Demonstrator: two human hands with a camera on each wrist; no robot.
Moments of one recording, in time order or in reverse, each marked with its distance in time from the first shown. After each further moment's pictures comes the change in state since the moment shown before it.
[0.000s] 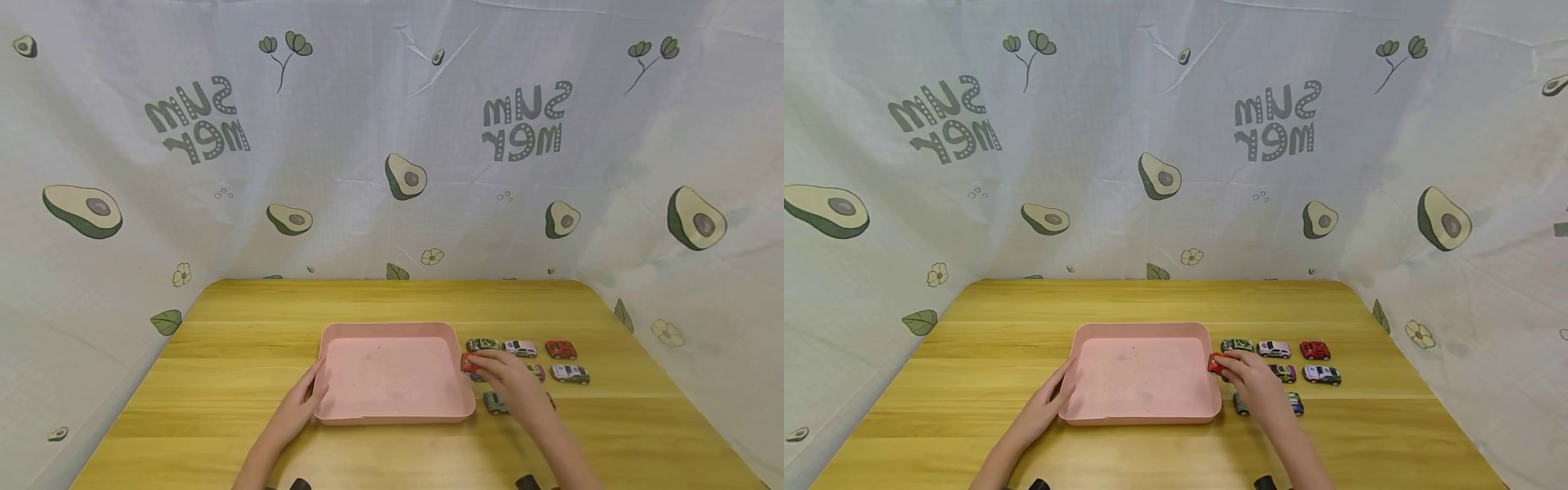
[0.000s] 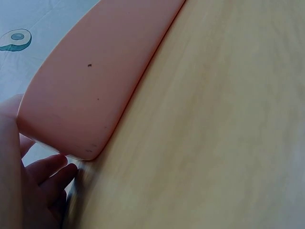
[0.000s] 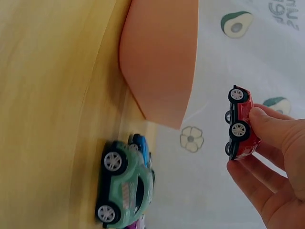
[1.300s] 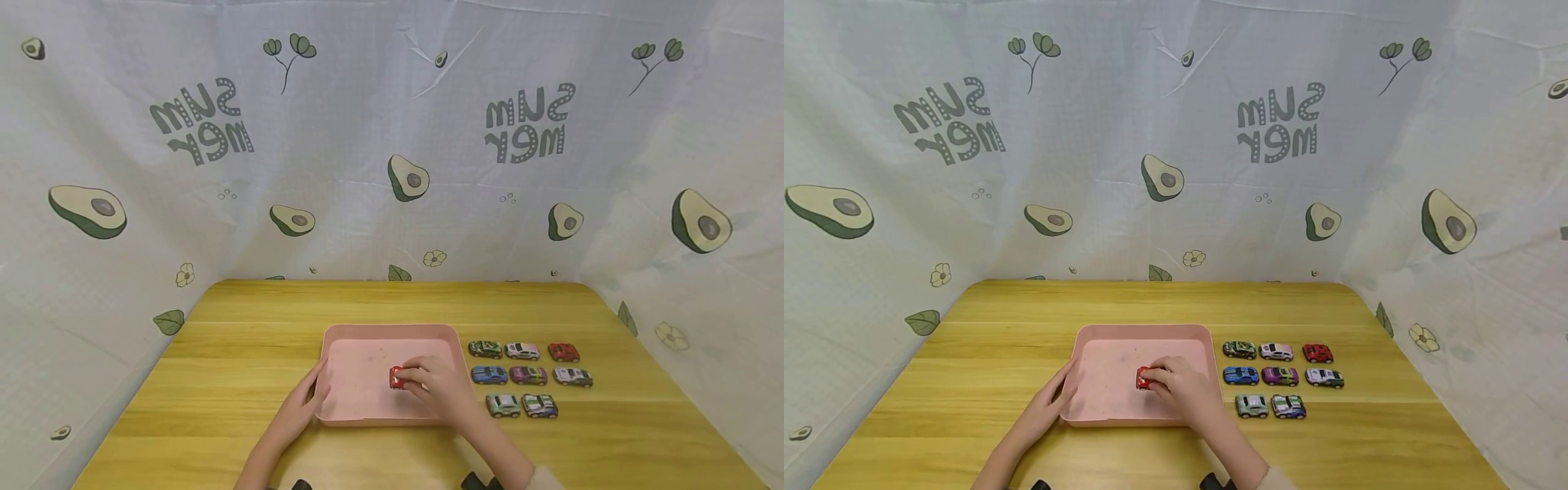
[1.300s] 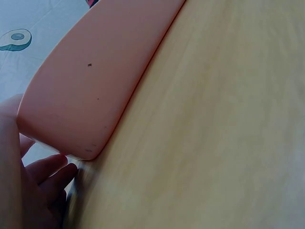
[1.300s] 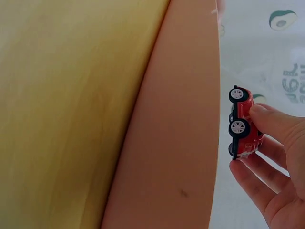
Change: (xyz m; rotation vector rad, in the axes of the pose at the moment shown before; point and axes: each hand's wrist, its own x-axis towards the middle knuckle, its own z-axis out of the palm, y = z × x) left_hand 0.000 0.000 0.001 -0.003 0.008 -0.008; right_hand 0.035 -0.062 0.063 0.075 0.063 -0.398
